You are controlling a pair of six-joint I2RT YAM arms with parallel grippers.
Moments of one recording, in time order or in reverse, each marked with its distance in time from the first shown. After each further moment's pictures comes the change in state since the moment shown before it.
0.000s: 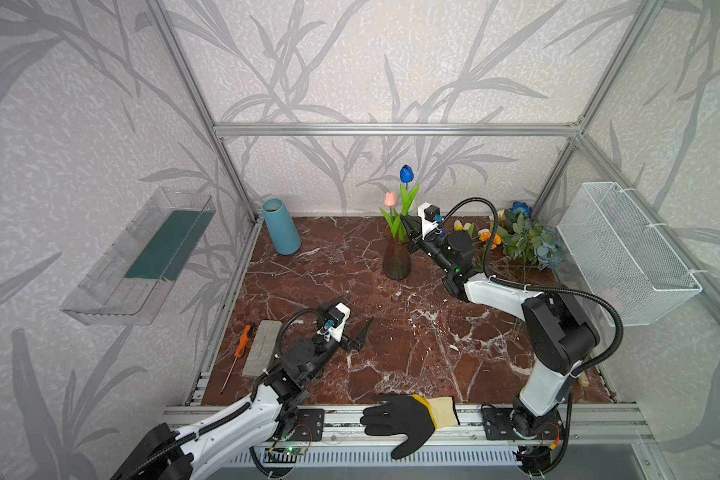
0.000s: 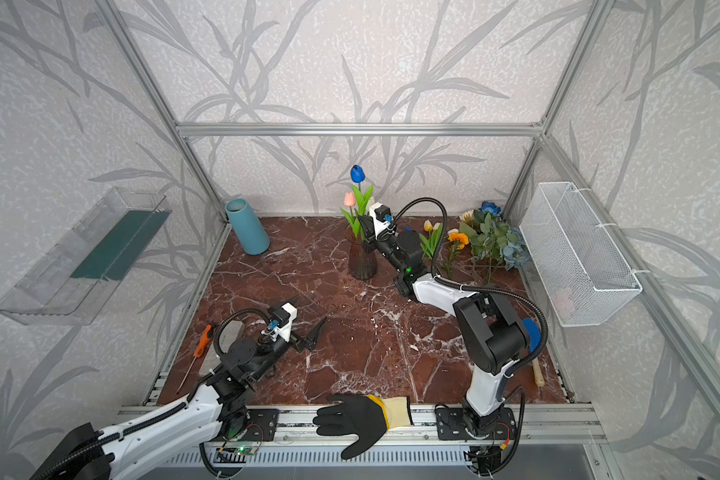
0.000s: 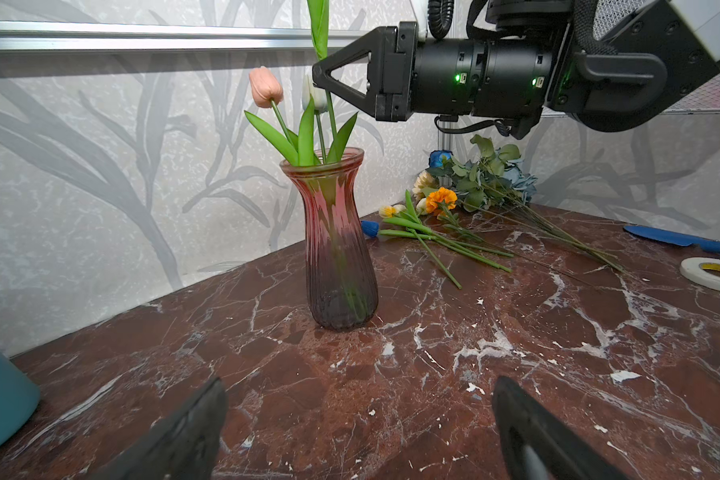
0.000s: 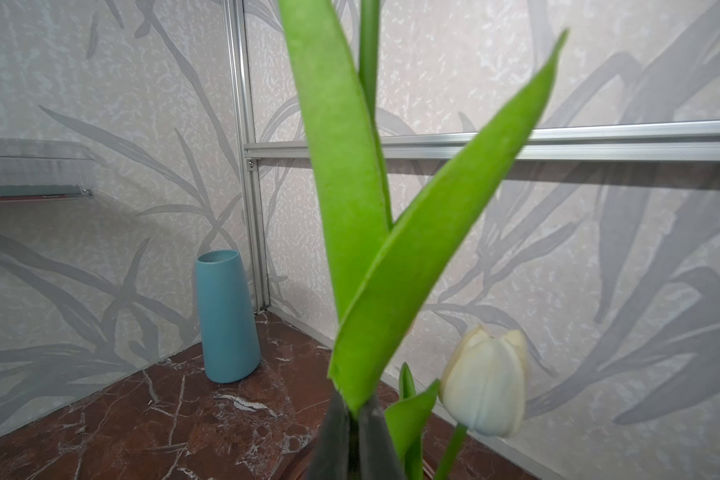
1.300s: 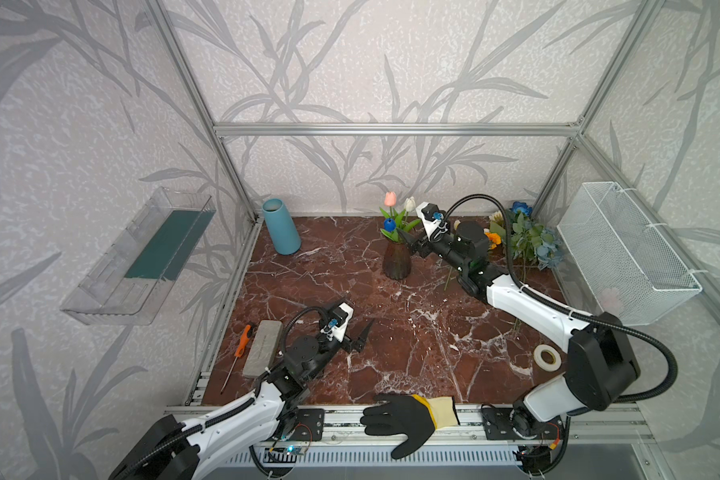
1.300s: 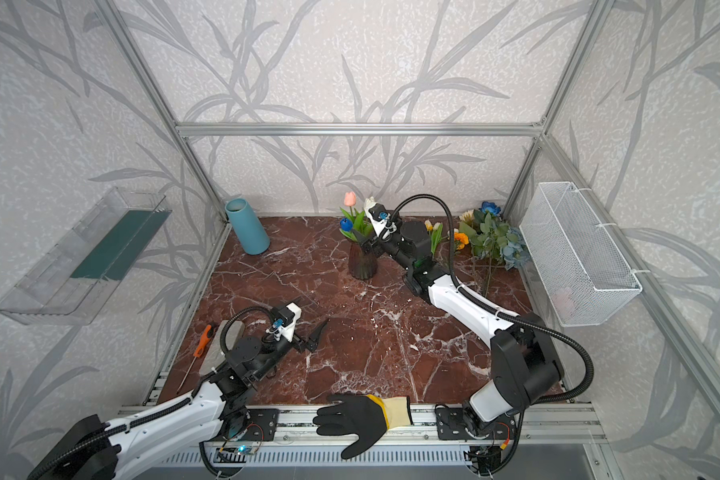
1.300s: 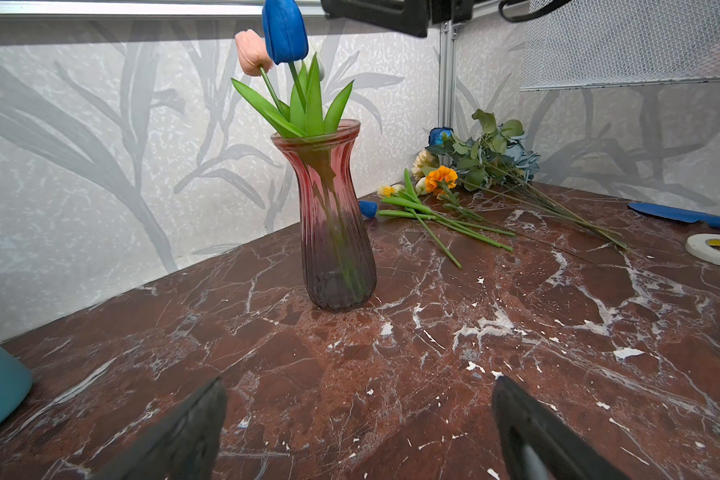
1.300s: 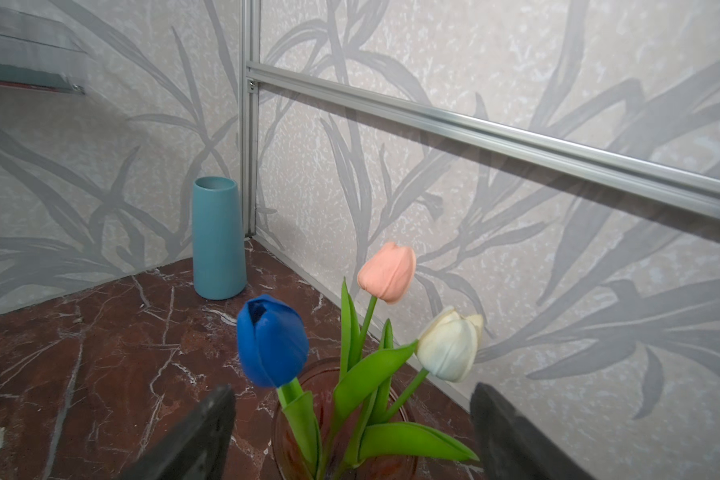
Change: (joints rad) left arm 0.000 0.062 0.000 0.004 0.001 0.001; right arm 0.022 -0.283 0.017 -0.504 0.002 -0.217
